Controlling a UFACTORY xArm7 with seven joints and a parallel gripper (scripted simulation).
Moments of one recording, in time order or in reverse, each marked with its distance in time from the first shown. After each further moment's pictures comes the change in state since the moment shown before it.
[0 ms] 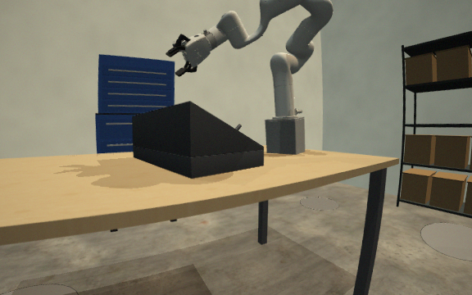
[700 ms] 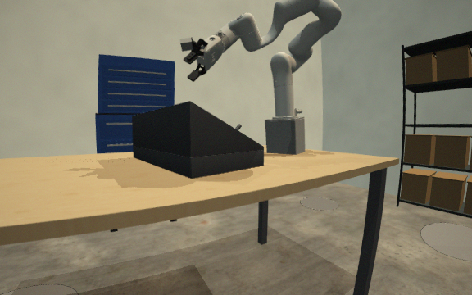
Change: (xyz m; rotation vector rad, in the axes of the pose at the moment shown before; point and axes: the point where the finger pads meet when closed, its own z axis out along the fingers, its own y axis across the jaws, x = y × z) arm -0.087 -0.004 -0.013 -0.014 -0.147 -0.268
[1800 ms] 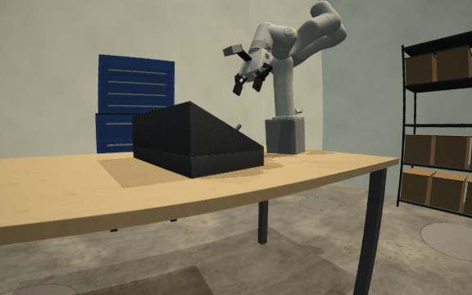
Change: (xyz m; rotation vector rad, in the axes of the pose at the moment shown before) arm -0.203 -0.001 -0.049 0.004 -0.348 -0.761
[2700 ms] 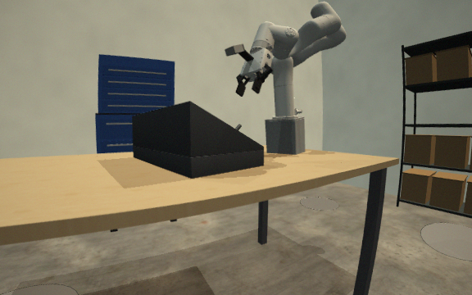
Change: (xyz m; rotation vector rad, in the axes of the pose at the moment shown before) arm -0.005 -0.003 -0.003 -0.001 -0.007 -0.013
